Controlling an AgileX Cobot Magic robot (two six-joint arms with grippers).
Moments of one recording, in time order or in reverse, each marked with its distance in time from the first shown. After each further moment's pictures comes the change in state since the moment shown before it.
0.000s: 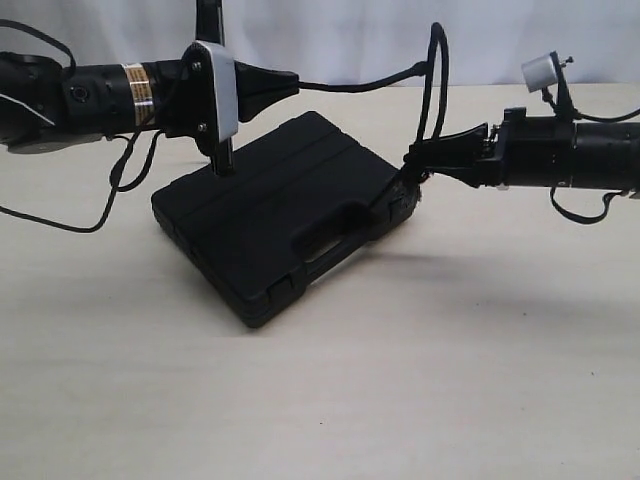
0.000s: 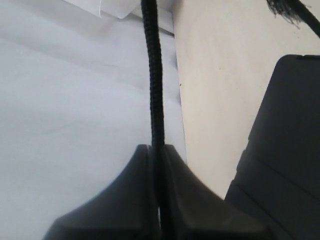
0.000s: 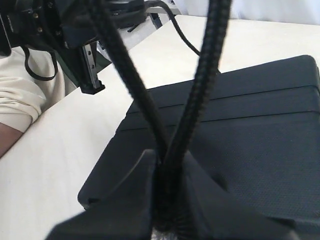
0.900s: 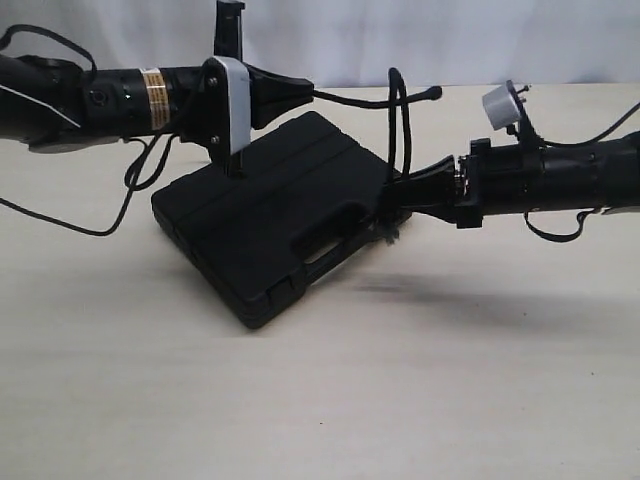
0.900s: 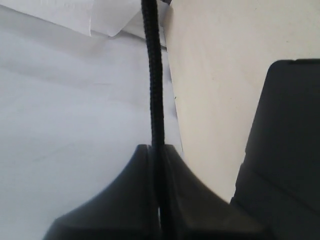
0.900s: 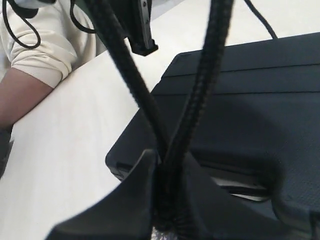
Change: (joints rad) left arm -0.024 0.057 -0.053 0.032 -0.018 0.054; right arm 0.062 0.055 -0.002 -0.088 0.037 -0.065
